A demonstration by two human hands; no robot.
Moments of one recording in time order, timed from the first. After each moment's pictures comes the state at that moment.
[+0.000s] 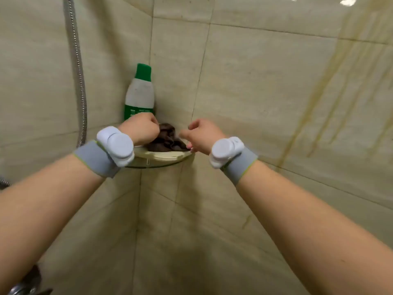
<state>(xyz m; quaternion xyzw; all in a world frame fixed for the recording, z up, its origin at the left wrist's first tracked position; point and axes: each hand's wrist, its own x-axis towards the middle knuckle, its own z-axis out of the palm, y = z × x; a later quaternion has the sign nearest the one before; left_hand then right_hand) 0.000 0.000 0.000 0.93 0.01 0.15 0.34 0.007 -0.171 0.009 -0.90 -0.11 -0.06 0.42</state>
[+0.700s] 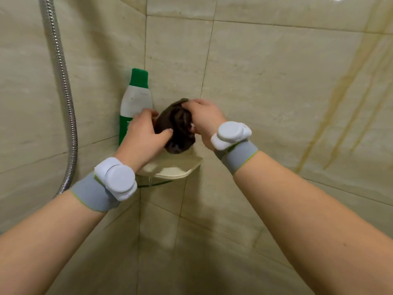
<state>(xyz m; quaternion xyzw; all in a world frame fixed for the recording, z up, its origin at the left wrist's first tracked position) 0.034 0.010 -0.018 0.85 -0.06 0.29 0.43 0.052 -0.138 0.047 -0.80 -0.11 -0.14 0.57</state>
